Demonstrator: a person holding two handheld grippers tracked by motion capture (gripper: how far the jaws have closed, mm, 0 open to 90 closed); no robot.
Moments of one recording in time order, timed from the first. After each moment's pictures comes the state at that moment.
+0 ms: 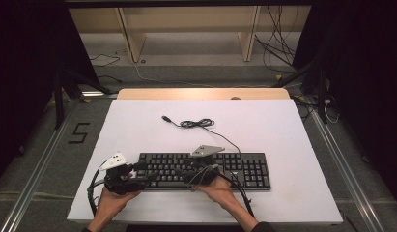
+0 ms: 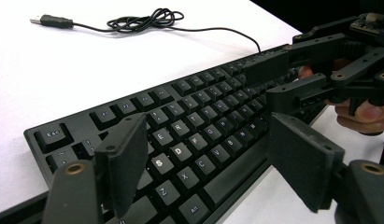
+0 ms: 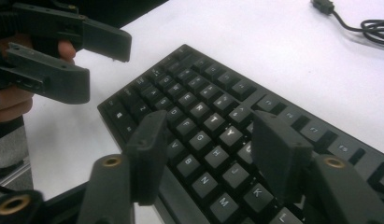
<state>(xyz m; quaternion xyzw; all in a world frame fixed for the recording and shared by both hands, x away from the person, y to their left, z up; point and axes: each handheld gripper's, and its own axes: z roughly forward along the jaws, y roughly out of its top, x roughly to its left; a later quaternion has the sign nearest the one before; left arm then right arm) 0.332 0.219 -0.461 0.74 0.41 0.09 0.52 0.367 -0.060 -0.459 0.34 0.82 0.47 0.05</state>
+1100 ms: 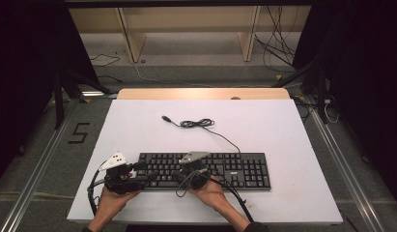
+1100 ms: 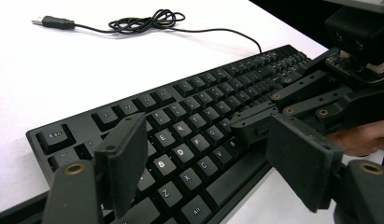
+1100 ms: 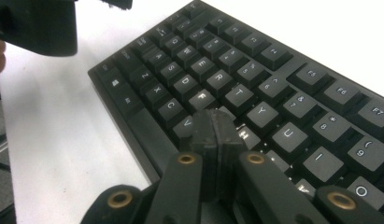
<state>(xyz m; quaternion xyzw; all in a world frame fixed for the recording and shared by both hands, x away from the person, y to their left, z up) 0.333 0.219 -0.462 0.74 0.41 0.09 0.52 0.364 -0.034 -0.481 0.32 0.85 0.41 0.05</state>
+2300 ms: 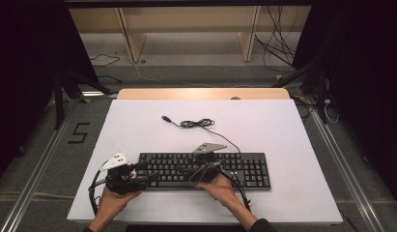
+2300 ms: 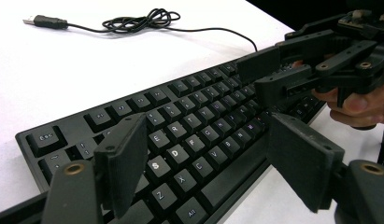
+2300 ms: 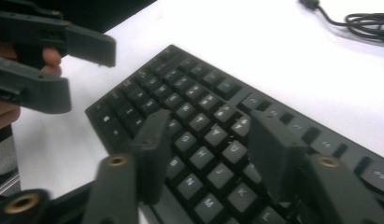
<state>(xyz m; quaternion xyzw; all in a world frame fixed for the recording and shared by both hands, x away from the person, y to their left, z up) 0.333 0.217 -0.462 0.74 0.41 0.09 0.52 0.374 -0.065 -0.460 0.36 0.81 0.46 0.05</state>
